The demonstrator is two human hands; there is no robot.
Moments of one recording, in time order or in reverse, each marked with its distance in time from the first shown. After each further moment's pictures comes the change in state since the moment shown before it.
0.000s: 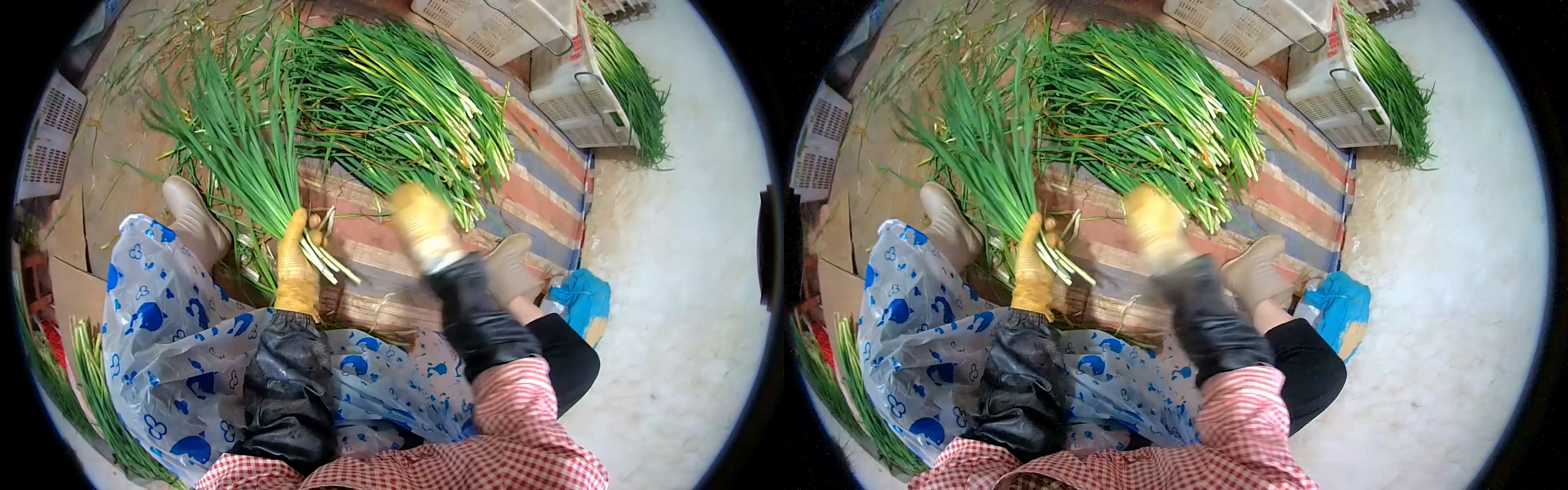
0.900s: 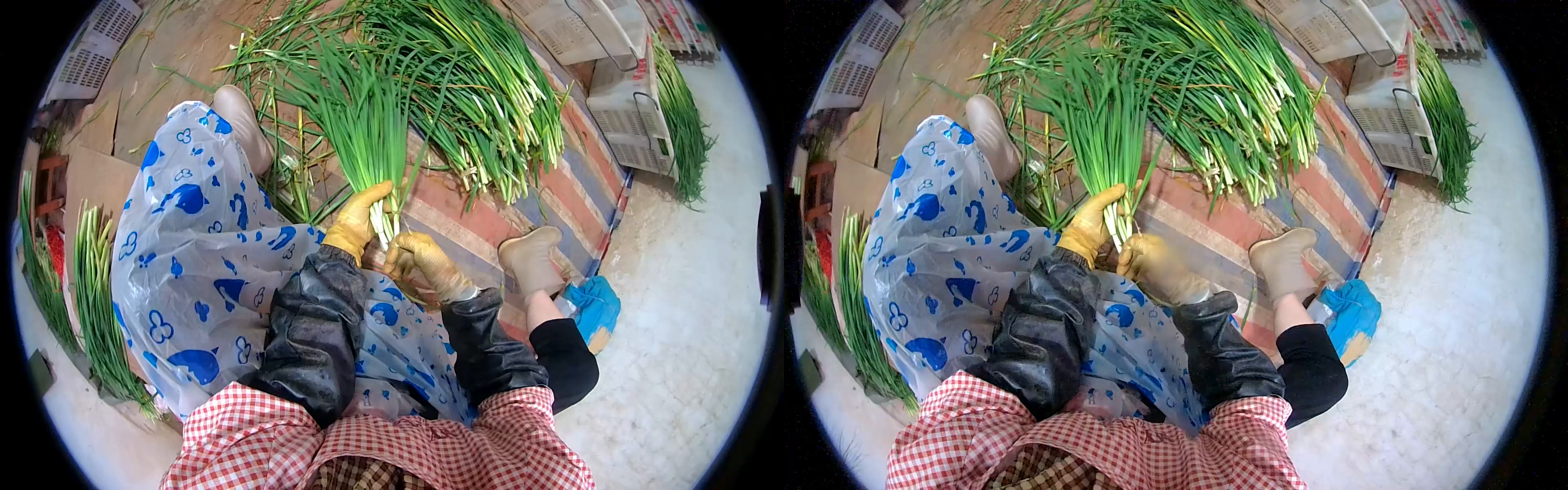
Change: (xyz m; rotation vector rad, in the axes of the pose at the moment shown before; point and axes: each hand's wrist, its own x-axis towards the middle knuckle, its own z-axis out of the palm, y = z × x) left_hand -0.002 -0.043 -0.056 -0.087 -0.176 -0.396; right_hand -0.118 -0.086 -0.024 1.653 -0.835 0.412
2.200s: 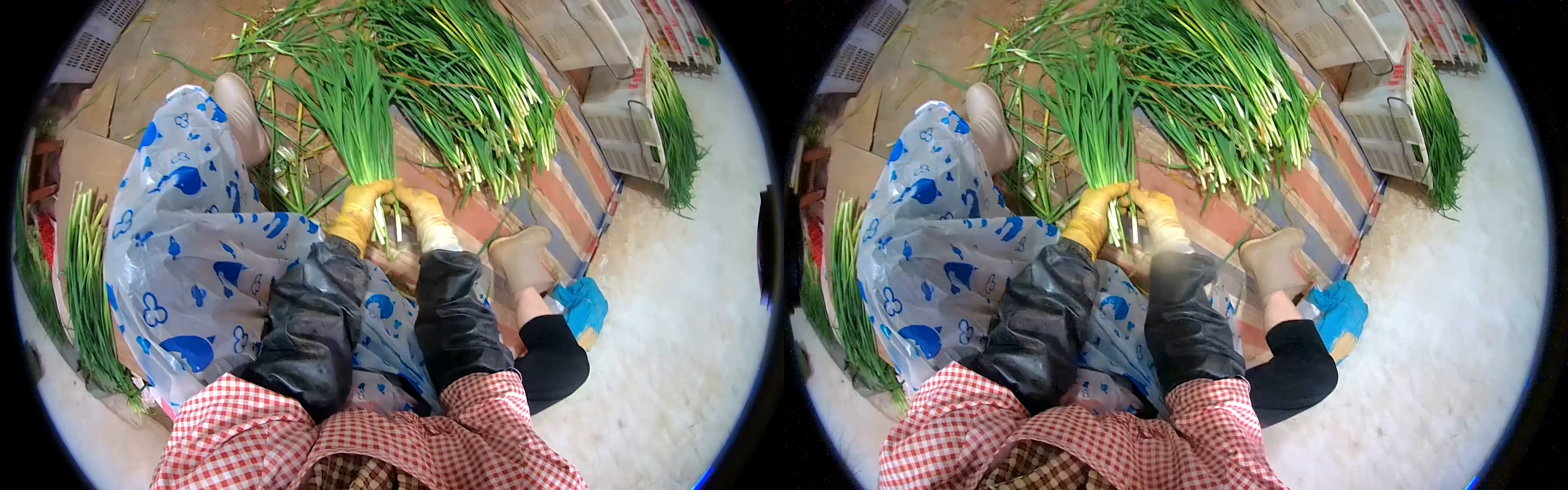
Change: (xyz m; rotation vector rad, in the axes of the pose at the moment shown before) left_hand -0.002 -0.008 0.015 0.373 0.249 0.131; right_hand 0.072 0.001 -0.032 0.056 0.413 0.022
